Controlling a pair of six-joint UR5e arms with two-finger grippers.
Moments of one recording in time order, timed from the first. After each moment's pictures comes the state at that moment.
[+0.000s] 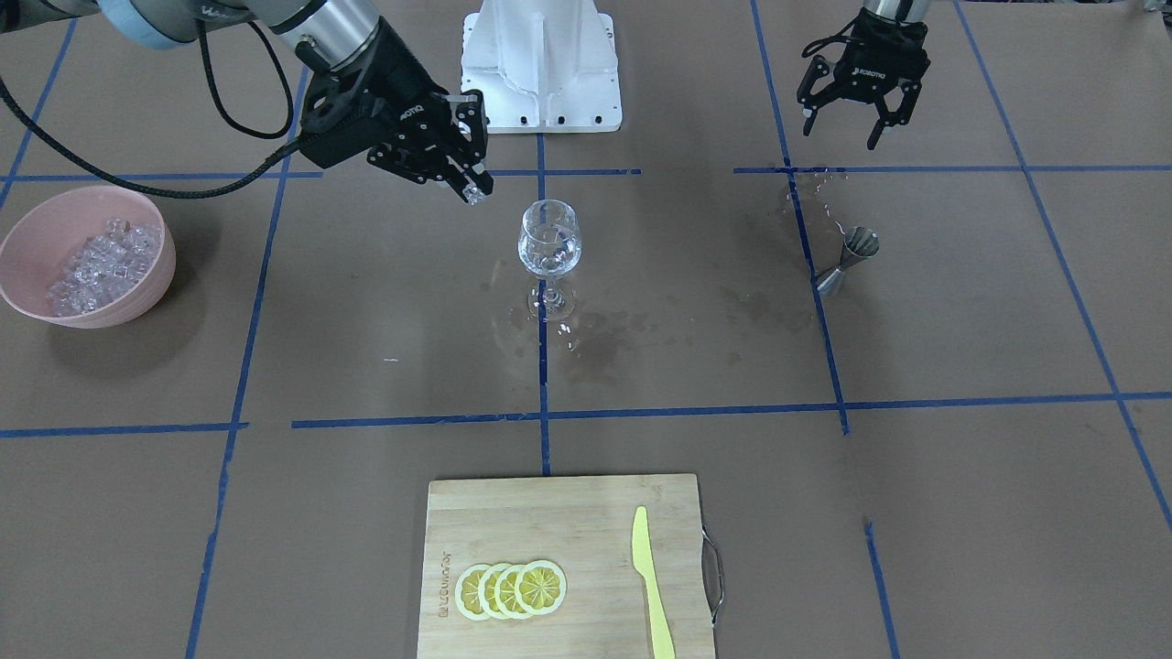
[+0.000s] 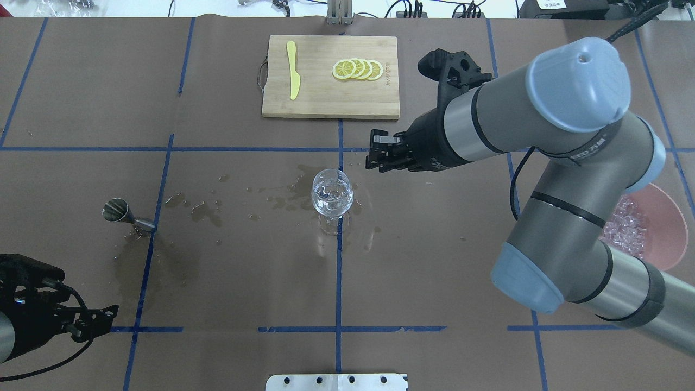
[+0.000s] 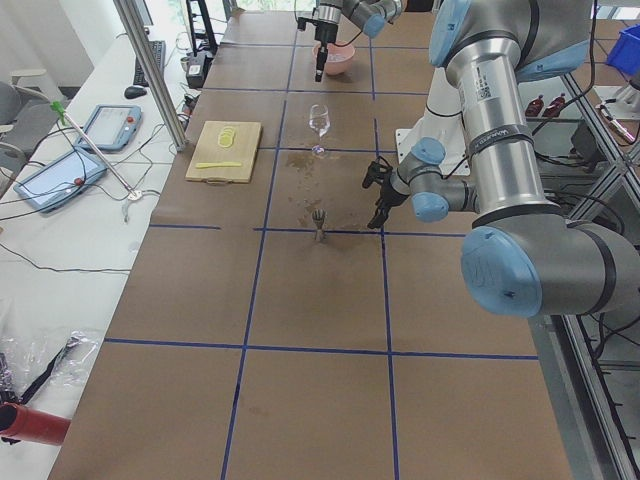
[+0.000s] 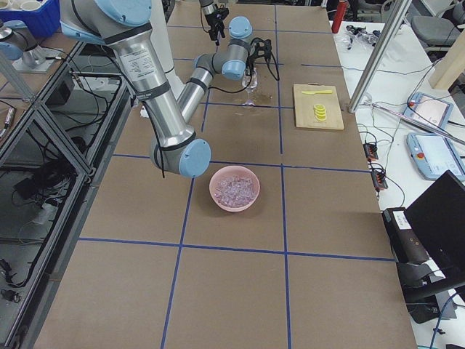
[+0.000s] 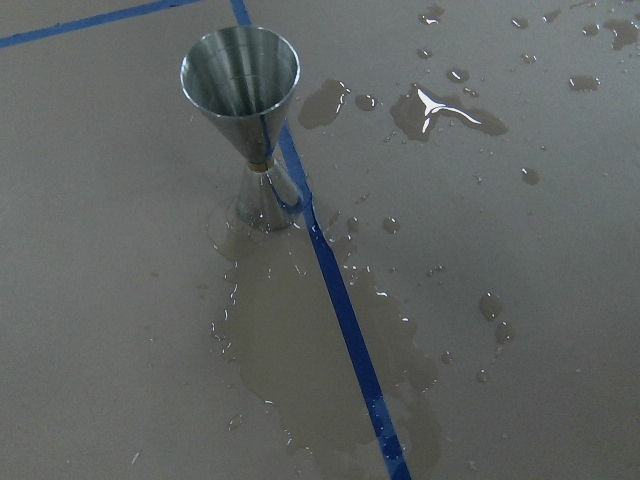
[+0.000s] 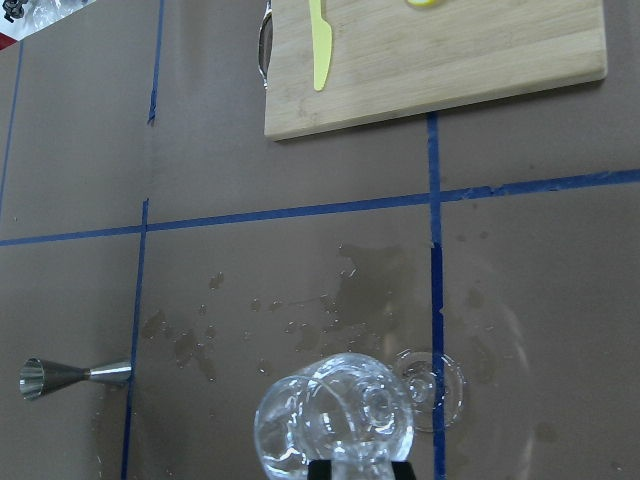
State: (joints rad) left arm -0.16 -1.08 -2.33 -2.21 -1.37 -1.15; right arm 0.65 -1.02 1.99 -1.27 2.01 1.38
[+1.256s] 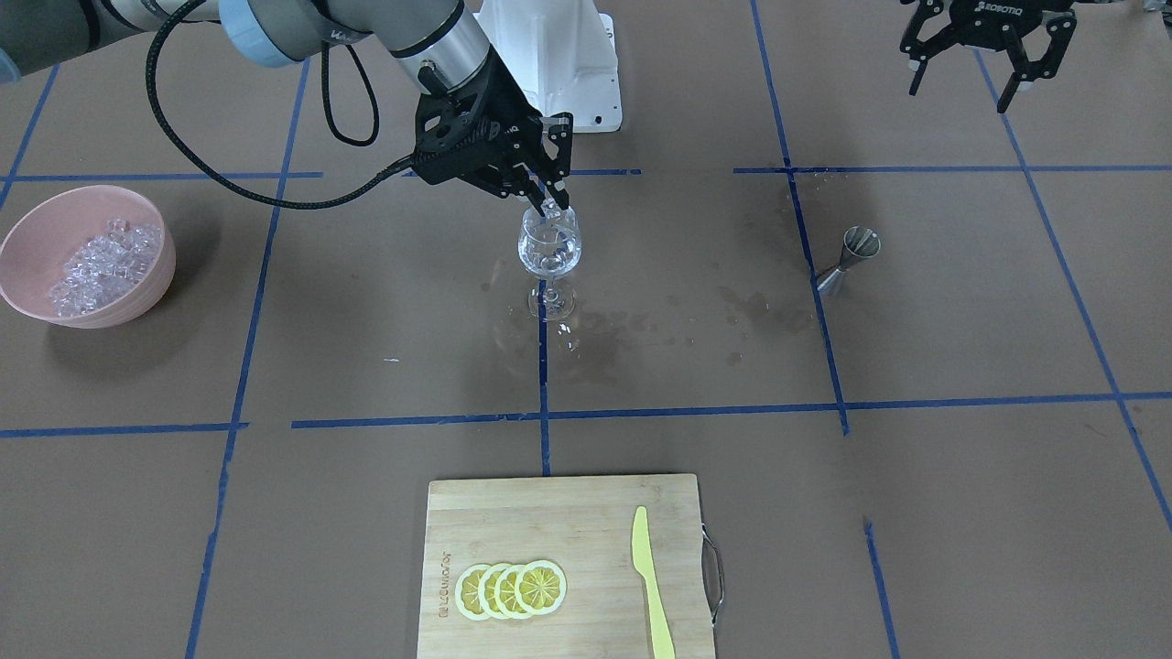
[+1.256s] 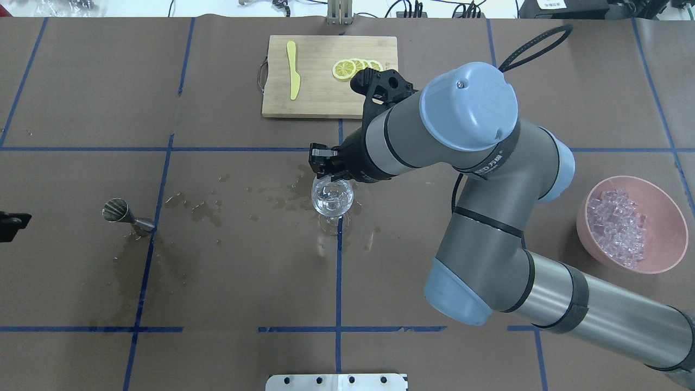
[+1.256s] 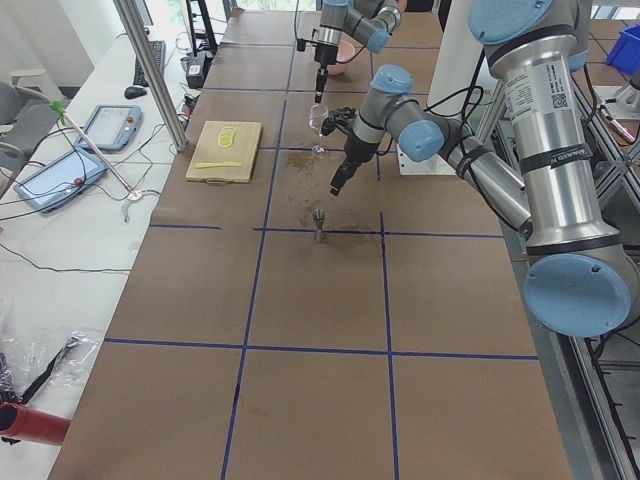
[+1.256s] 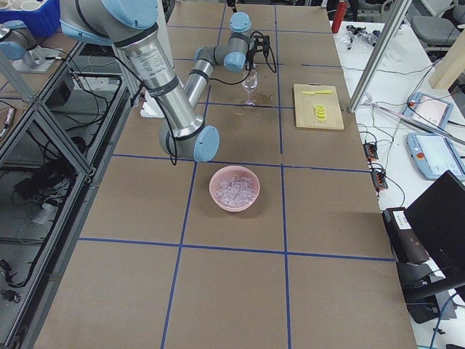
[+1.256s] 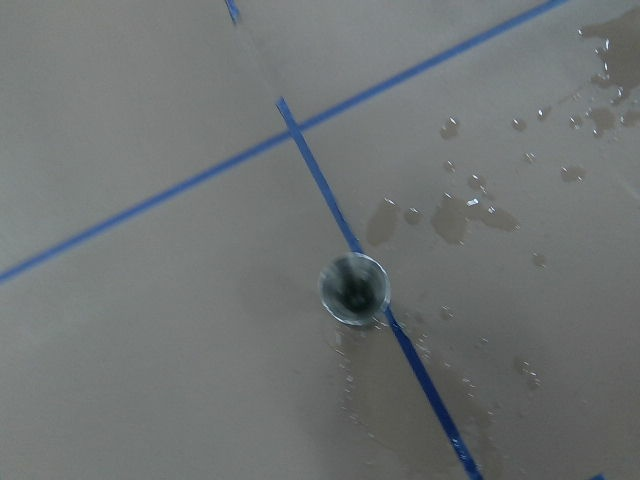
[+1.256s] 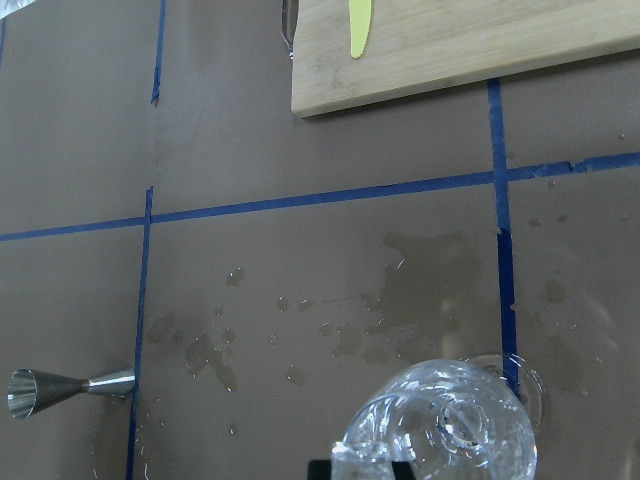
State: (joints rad) left arm -0.85 -1.36 -2.55 -1.58 -1.83 -0.48; right arm 0.56 -0.89 1.86 -1.30 1.92 1.40
